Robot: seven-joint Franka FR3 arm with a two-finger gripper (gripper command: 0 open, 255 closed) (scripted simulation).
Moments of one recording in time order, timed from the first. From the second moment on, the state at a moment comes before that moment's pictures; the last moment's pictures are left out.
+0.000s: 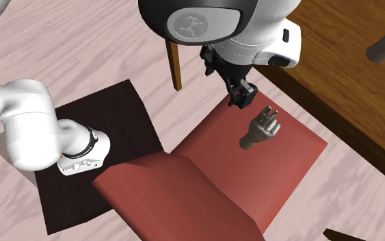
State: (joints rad) arm -0.05 -0.18 -0.27 -1.92 0.00 1.71 -0.45
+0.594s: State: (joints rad) arm -0.13 0.21 -0.35 -1.54 0.14 1.66 -0.65
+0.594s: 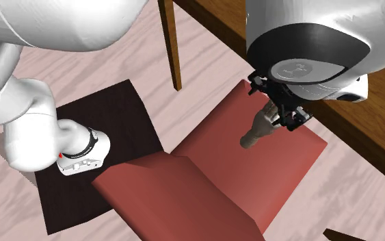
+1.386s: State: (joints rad) arm -0.19 0.37 -0.35 -1.42 0.21 1.69 -0.72
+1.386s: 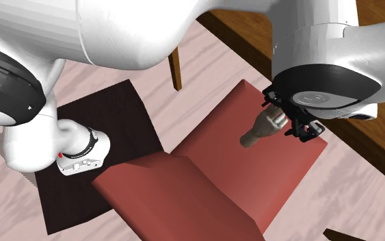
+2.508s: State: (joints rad) arm -0.19 0.39 -0.35 -1.34 0.21 1.61 -0.71
